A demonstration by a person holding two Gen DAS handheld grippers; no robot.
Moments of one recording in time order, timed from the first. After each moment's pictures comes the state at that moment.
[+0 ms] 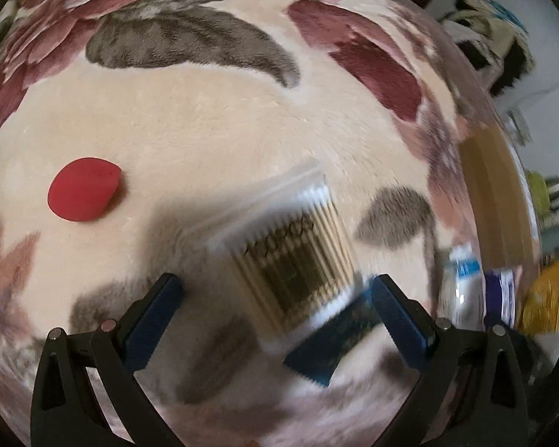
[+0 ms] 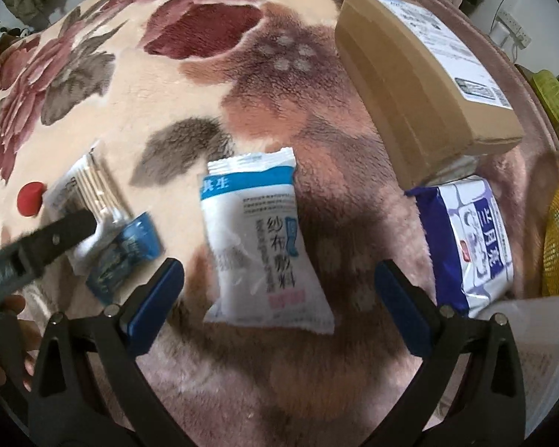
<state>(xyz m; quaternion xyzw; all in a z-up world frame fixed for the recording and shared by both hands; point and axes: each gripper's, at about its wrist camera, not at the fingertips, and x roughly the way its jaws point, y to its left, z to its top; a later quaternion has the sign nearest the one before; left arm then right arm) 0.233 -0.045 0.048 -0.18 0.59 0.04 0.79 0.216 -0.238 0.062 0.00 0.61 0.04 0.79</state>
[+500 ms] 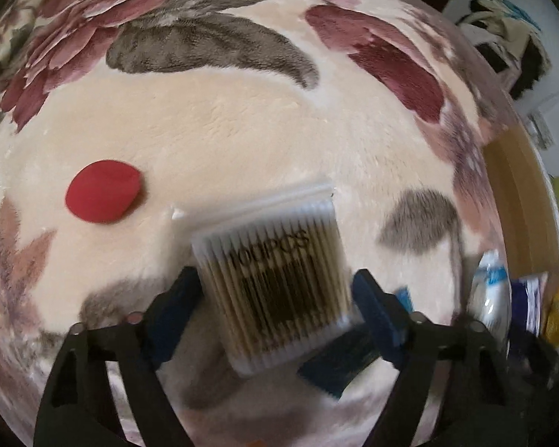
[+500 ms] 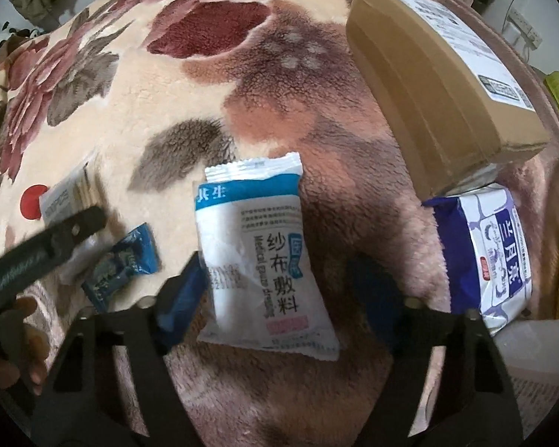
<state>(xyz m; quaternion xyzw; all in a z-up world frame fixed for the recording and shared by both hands) 0.224 -0.048 0.041 -0.14 0.57 0.07 0.80 0.218 -0.247 0.055 0.01 0.60 0.07 0.80</state>
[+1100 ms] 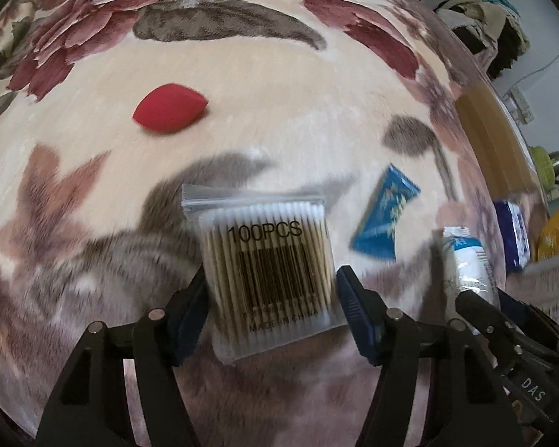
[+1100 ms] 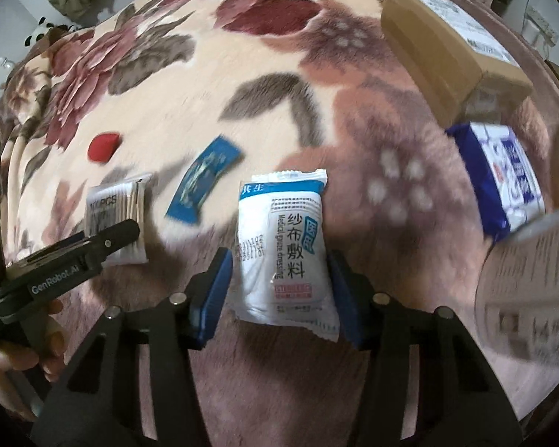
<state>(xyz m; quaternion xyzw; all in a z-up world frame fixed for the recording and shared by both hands) 0.135 -0.026 0.061 -0.13 0.59 0.03 0.80 0.141 -0.223 0.076 0.03 0.60 0.14 0.79</state>
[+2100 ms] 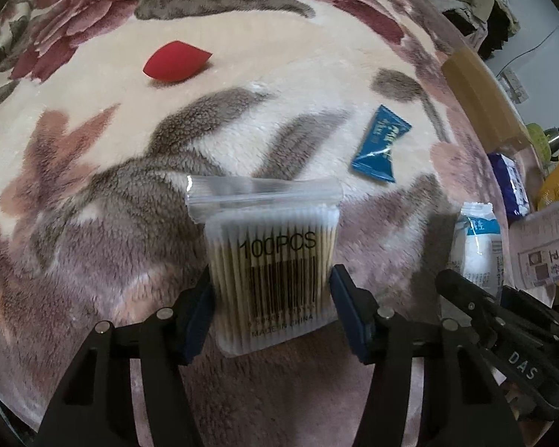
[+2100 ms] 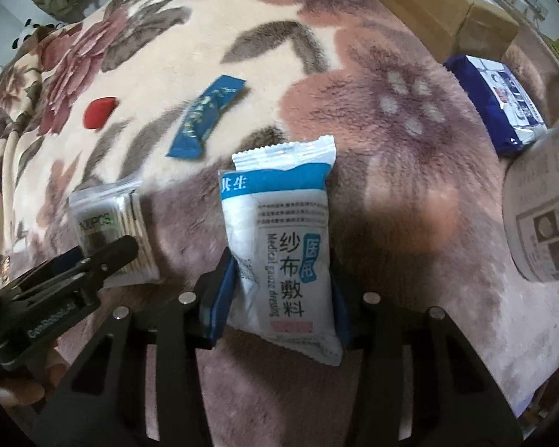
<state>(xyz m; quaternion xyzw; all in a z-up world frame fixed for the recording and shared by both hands) 0.084 -0.036 0.055 -0.12 0.60 0.01 0.79 0.103 -0.212 0.060 0.06 0.62 0.11 0.77</state>
